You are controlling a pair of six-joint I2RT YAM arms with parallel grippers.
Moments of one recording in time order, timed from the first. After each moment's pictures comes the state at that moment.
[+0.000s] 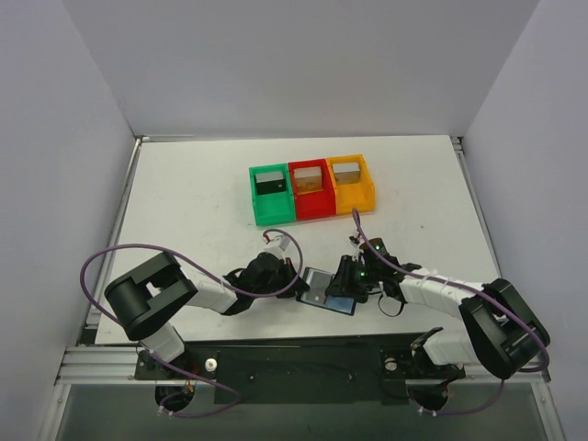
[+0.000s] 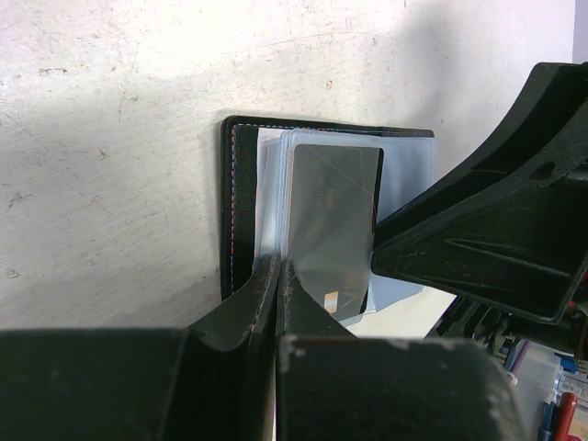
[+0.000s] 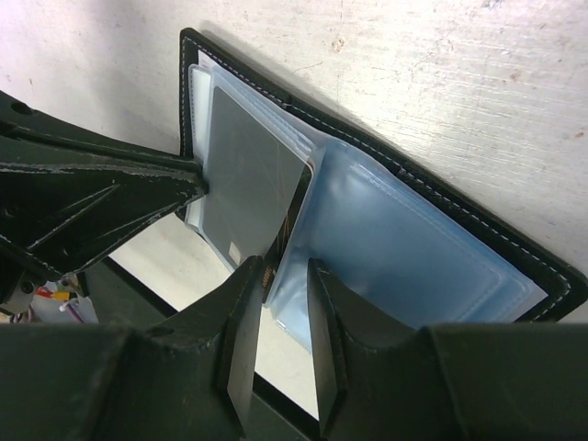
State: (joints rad) left arm -0.92 1.64 0.47 0.60 0.04 -0.94; right arm 0.55 1.30 0.39 0.03 -0.36 0.72
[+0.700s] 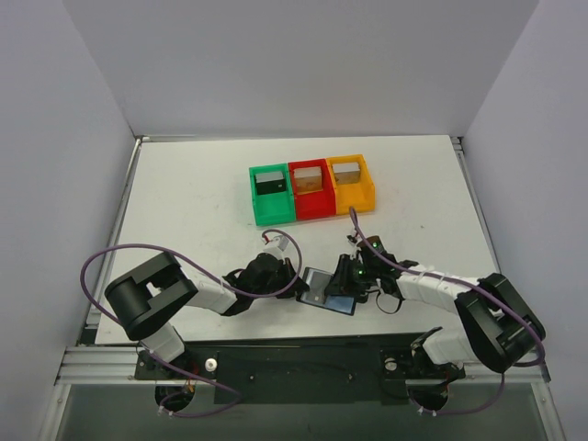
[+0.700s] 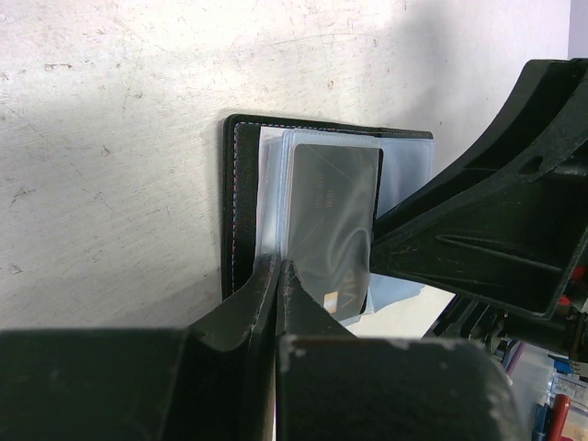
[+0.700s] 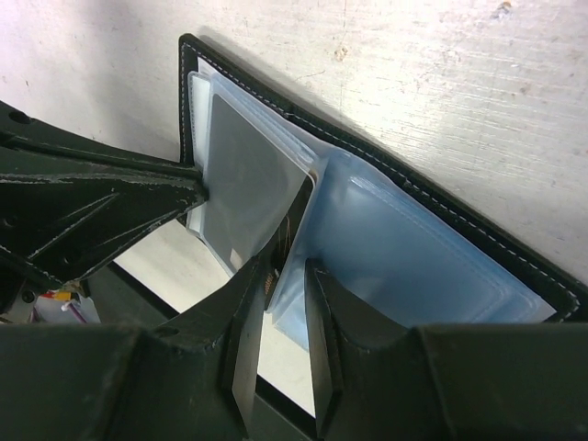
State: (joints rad) left arm -0.92 1.64 0.46 0.62 0.04 -0.96; right arm 0.56 1.34 0.41 0.01 -0.36 0.71
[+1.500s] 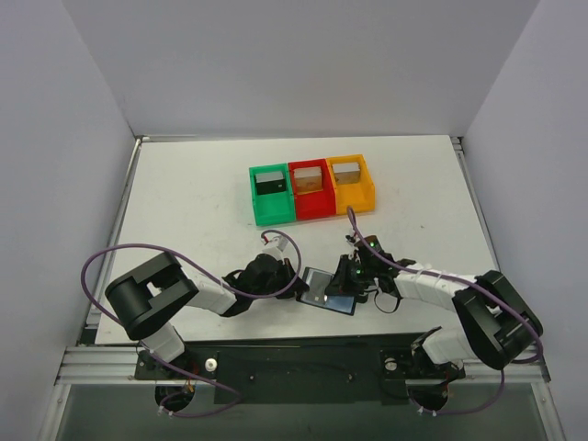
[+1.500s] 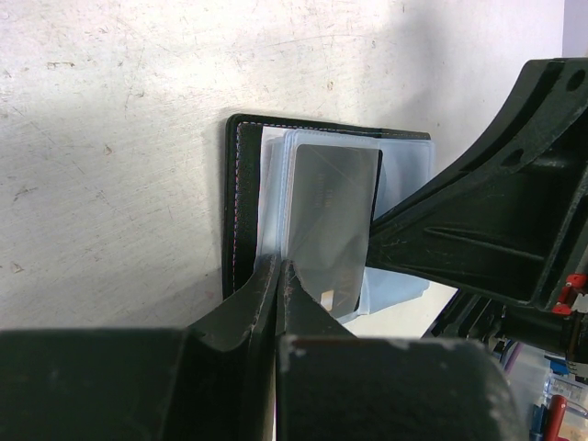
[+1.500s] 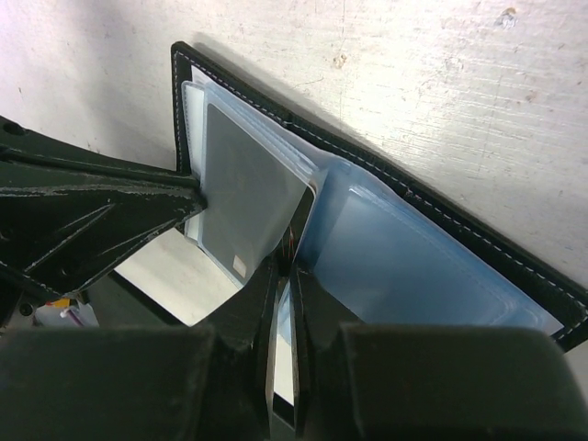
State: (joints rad) left arm -0.92 1.64 0.45 0.64 0.04 -0.97; right arm 0.57 1.37 0.43 0.00 -0.35 0.73
